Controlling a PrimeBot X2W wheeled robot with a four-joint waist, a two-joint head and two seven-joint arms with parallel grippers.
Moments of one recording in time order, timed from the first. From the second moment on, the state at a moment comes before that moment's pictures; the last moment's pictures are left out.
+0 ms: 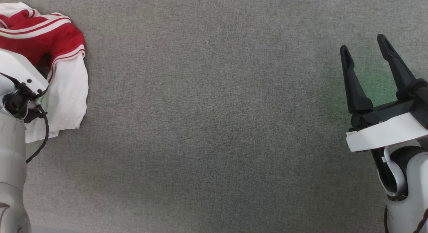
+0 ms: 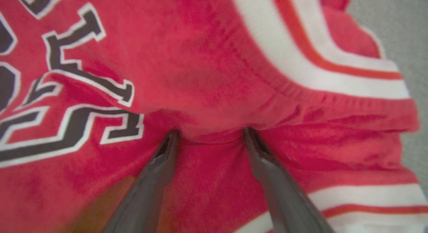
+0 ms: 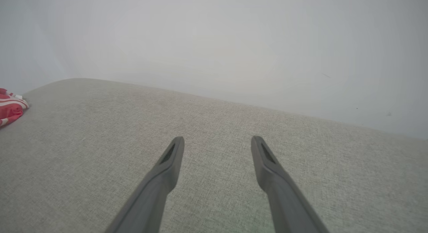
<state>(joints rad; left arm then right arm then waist) -1.04 0.40 0.00 1.22 -0.59 -0.11 0.29 -0.33 -0.20 0.05 -0.19 0.15 0.13 0.06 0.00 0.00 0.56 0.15</state>
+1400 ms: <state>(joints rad) -0.95 0.73 -0.25 0.52 -0.61 -0.12 0.25 -0.20 -0.10 -0.03 -0.05 0.20 0.13 -0.08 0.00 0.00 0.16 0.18</state>
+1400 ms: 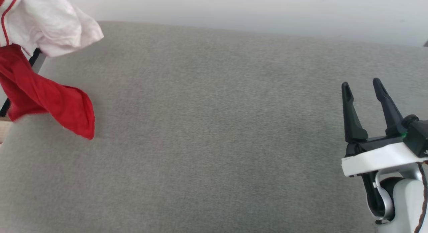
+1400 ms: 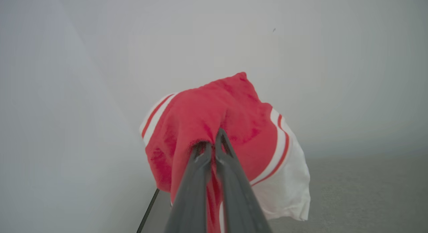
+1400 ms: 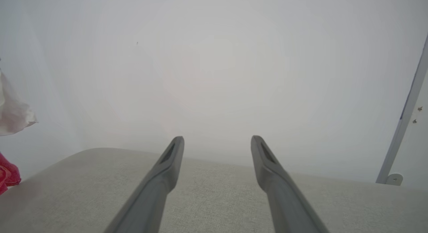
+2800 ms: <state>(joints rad) -0.57 0.55 -0.68 0.20 -0.75 -0.04 0.76 -0.18 -0.05 -0.02 0.08 0.32 0.13 -0.22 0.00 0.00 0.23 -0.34</state>
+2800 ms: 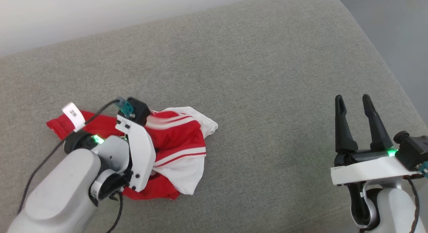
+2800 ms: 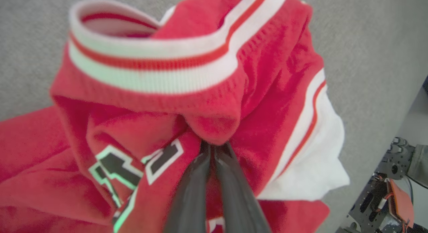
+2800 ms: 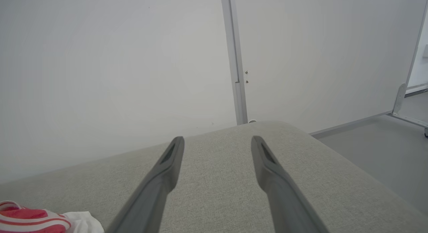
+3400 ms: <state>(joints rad) -0.64 0.45 -0.72 0.44 -0.77 -0.12 0.58 -0.20 -0.05 0.00 0.11 0.34 0.13 -0.23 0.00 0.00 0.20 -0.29</state>
